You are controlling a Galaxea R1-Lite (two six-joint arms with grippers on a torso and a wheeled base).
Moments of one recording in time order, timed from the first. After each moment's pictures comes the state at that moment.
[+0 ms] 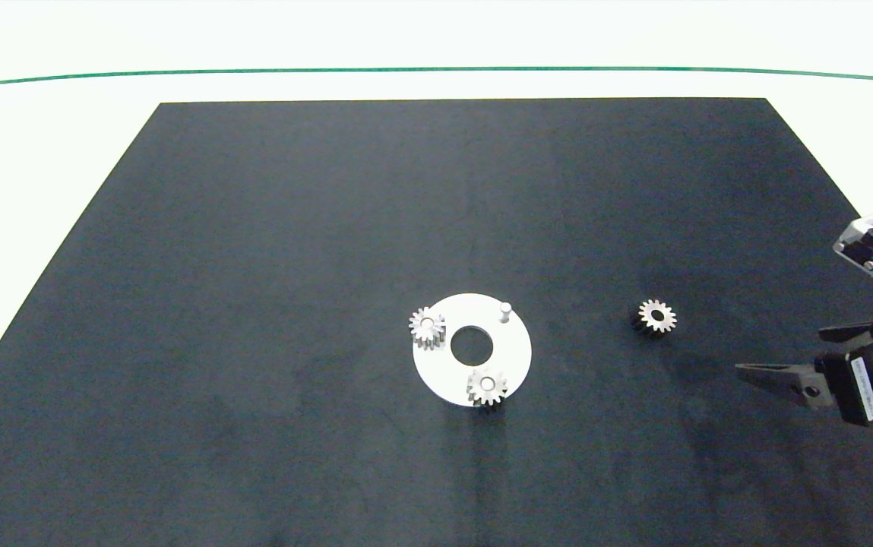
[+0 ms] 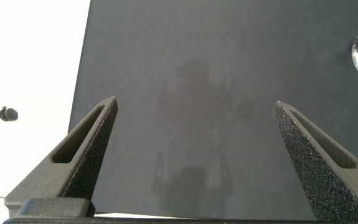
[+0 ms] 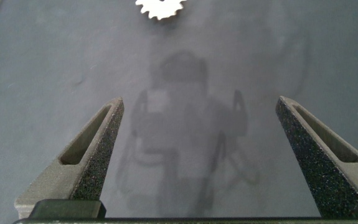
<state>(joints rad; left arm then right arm) -0.12 0.45 -0.75 0.47 0.20 0.01 0.21 1.27 -0.91 0.27 -0.07 -0.16</state>
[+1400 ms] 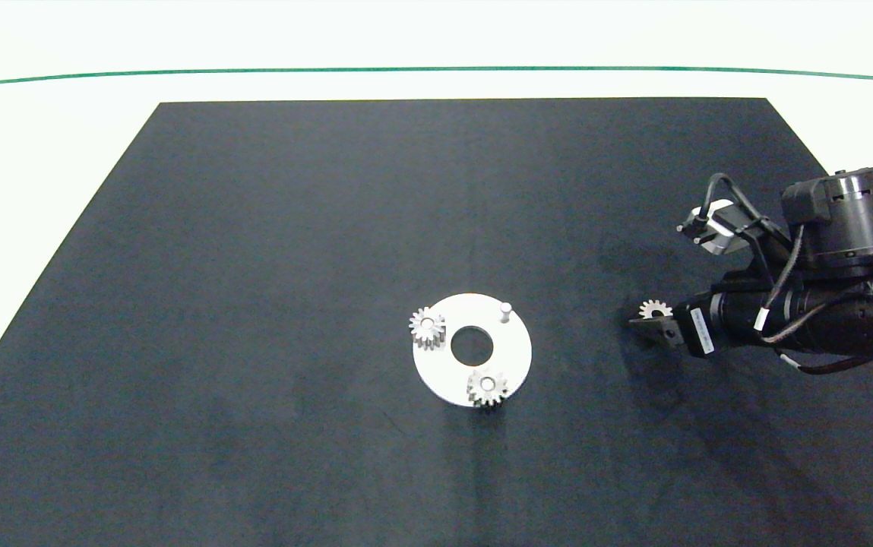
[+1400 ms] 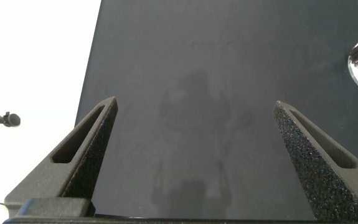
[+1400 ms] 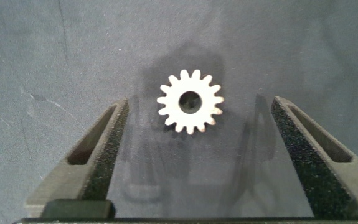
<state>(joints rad) -0.10 0.41 -0.75 0.47 0.20 0.02 0.27 1.61 -1.02 0.02 -0.07 -0.16</state>
